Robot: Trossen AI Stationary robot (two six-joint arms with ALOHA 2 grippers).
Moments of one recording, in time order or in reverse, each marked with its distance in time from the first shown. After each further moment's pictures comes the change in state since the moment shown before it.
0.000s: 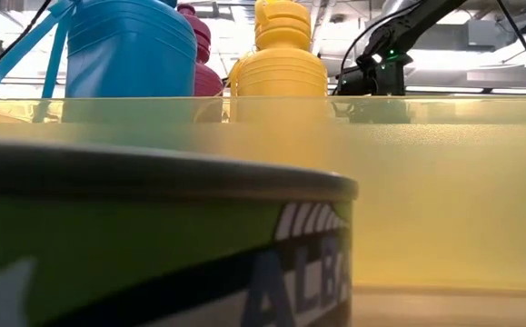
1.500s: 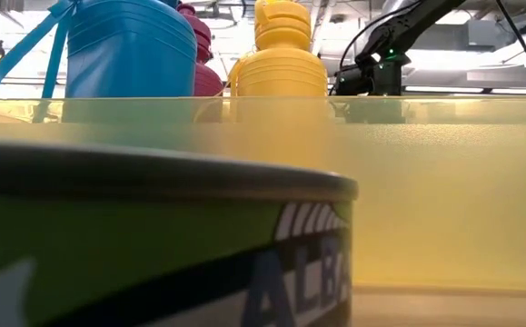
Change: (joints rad) left arm -0.141 -0.281 0.000 0.070 0.113 -0.206; right arm 0.002 0.000 0.012 0.045 -0.011 0.023
